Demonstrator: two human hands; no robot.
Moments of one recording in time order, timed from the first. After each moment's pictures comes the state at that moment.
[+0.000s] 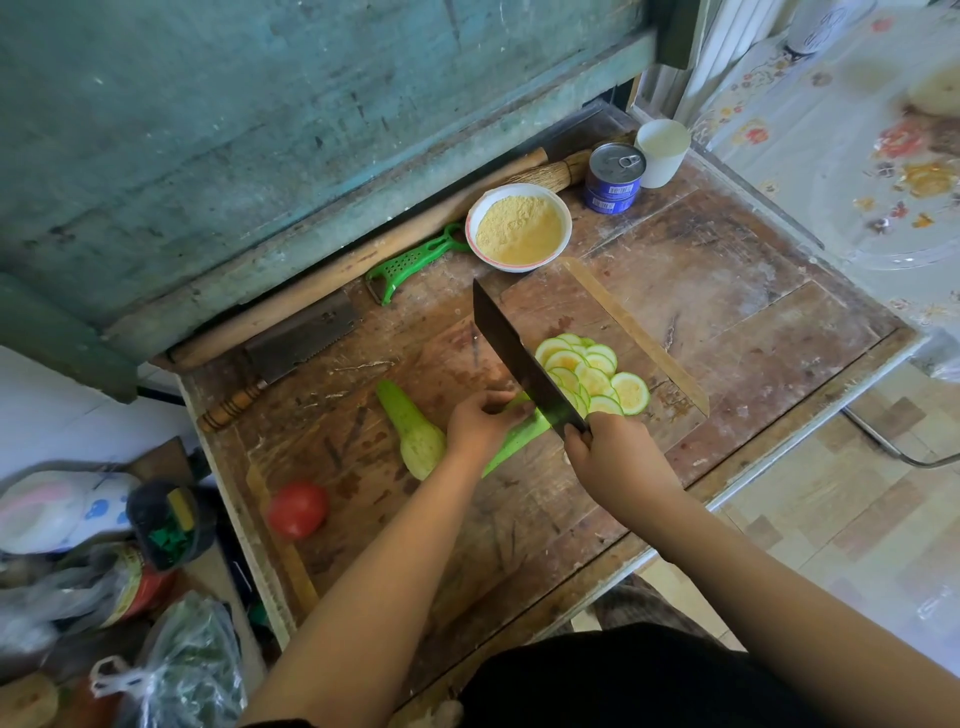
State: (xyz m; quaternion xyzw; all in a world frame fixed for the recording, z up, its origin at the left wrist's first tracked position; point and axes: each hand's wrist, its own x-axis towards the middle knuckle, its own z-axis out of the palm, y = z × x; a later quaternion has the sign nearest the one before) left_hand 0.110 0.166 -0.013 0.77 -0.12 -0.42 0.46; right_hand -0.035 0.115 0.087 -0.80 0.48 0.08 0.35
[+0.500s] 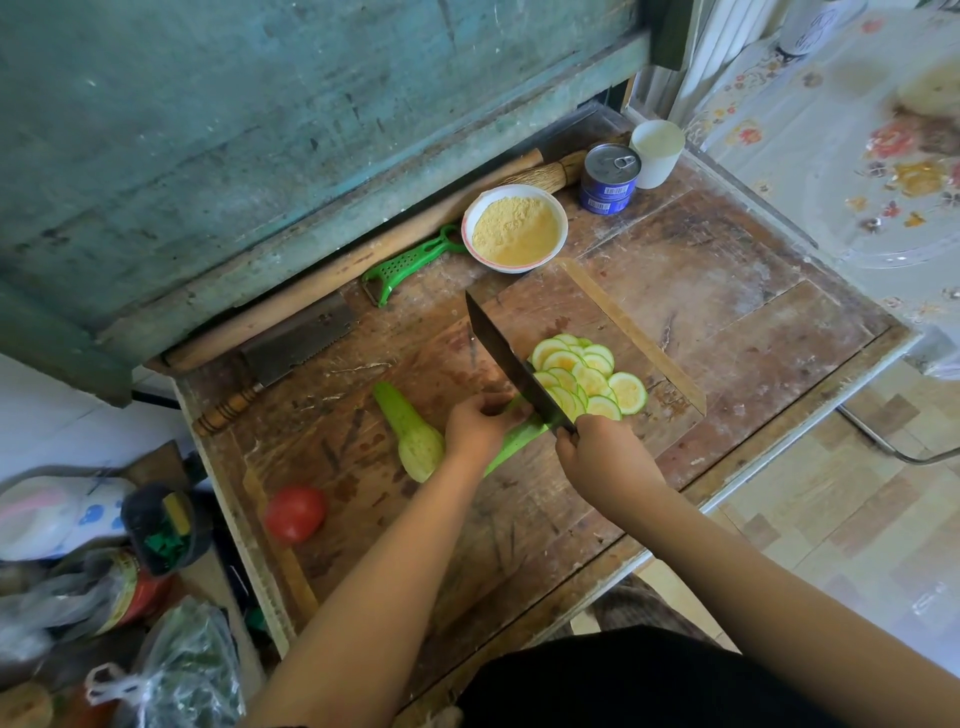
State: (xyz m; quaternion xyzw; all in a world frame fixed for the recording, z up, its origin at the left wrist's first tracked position) left_hand 0.108 0.167 -0.008 0.78 -0.11 -0.42 0.45; right_hand -0.028 0.116 0.077 -0.80 0.49 0.12 0.33
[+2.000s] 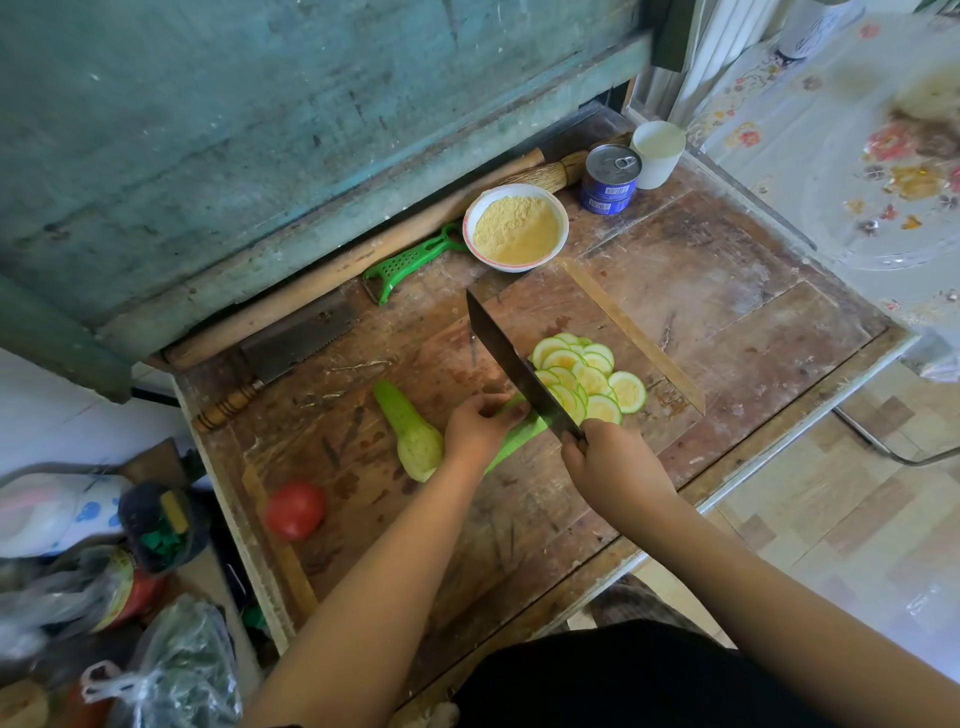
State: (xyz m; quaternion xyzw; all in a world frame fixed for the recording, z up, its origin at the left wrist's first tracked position) left_hand 0.107 0.172 -0.011 0.78 -0.12 -0.41 0.45; right_hand -0.037 0.123 0.081 -0.80 0.48 0.09 0.33
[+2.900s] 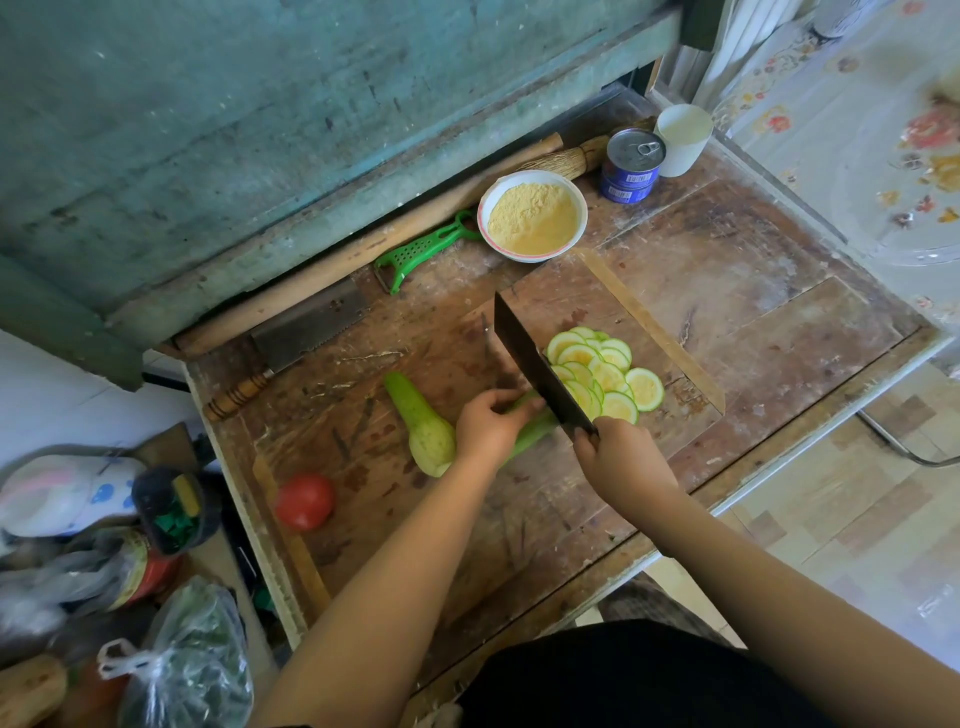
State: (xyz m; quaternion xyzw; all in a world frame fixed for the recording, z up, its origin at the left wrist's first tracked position) left_hand 0.107 0.173 -0.007 0.80 -0.13 -0.41 0.42; right_hand -0.030 0.114 0.060 -0.77 0.50 0.11 0.37
